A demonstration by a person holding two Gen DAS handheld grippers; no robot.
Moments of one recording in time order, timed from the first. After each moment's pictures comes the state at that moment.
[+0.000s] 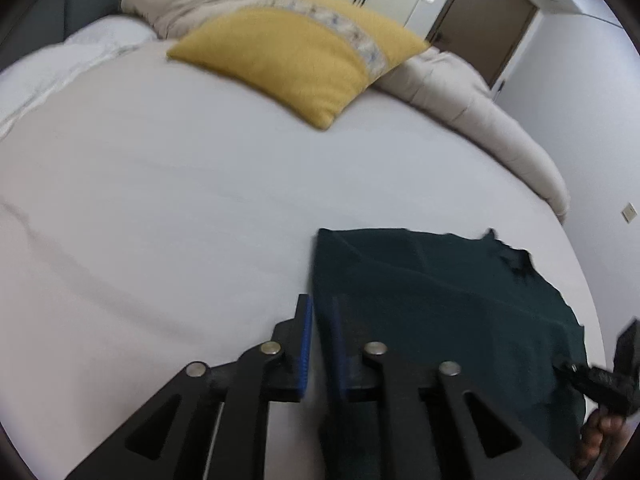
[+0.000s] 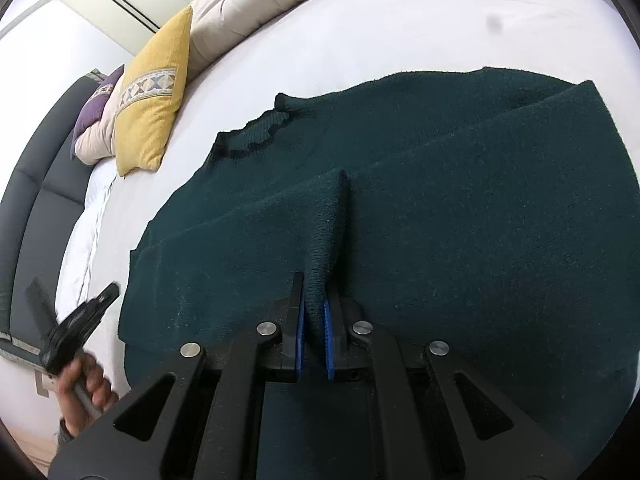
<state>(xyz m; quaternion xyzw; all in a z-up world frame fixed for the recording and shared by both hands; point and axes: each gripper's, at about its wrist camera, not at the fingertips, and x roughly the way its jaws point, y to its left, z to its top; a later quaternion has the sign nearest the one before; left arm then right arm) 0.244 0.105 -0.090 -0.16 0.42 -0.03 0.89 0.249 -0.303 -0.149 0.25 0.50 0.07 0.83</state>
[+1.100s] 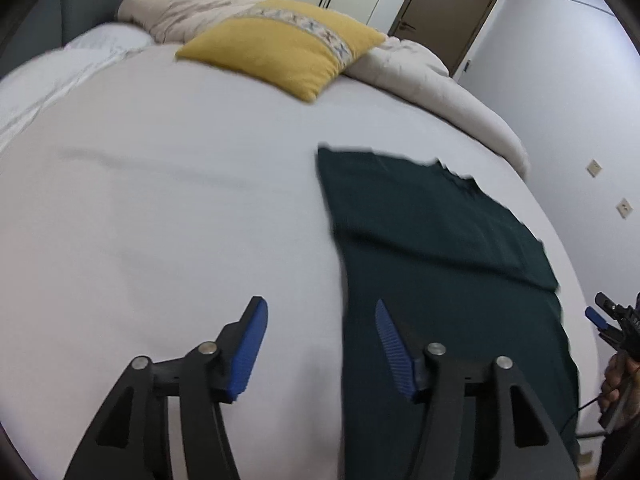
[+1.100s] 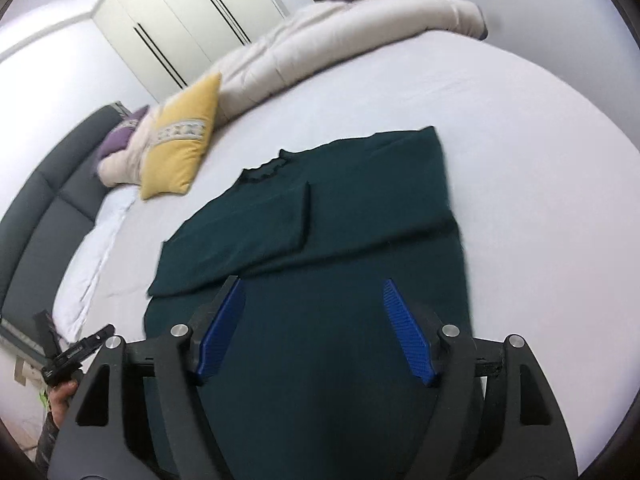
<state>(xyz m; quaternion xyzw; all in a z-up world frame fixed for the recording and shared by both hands) 0.080 0.137 -0.072 -0.15 0.44 -0.09 0.88 0.037 -0.361 -0.068 0.23 0.38 0.04 0.90</state>
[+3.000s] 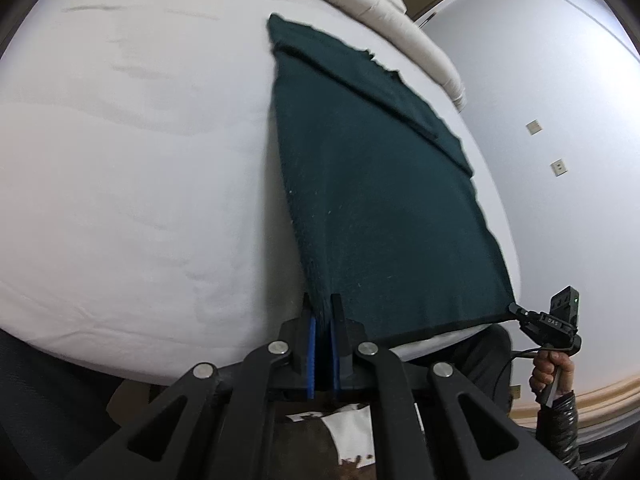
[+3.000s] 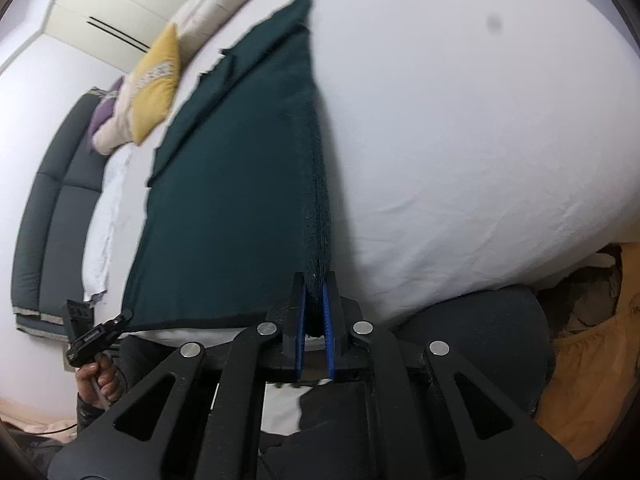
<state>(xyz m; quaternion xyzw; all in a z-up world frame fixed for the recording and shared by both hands) -0.069 0.130 -0.096 -0.22 0.53 -0.22 0.79 -0.183 -0.425 -0.130 0.32 0.50 0.05 0.80</state>
